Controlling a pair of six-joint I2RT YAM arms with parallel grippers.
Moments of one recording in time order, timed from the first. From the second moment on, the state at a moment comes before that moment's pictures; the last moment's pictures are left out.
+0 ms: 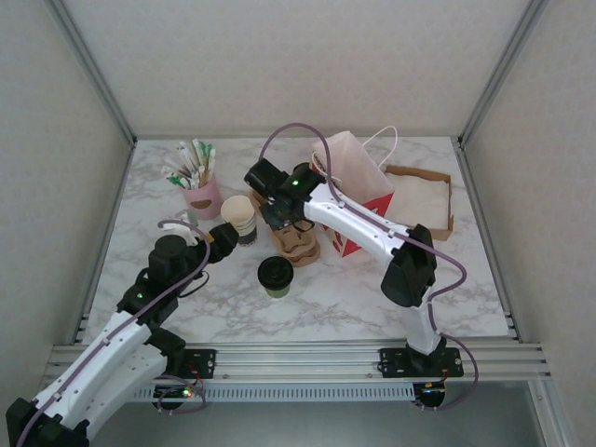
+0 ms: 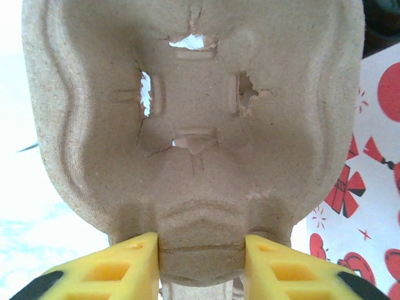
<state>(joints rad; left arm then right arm) -0.41 0.63 0.49 -0.17 -0.03 -0.80 0.95 2.00 2.01 -1.16 0.25 0.35</state>
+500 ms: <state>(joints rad) -0.41 0.59 0.64 -0.21 -0.07 -0.74 0.98 1.80 1.98 -1.12 0.19 0.32</state>
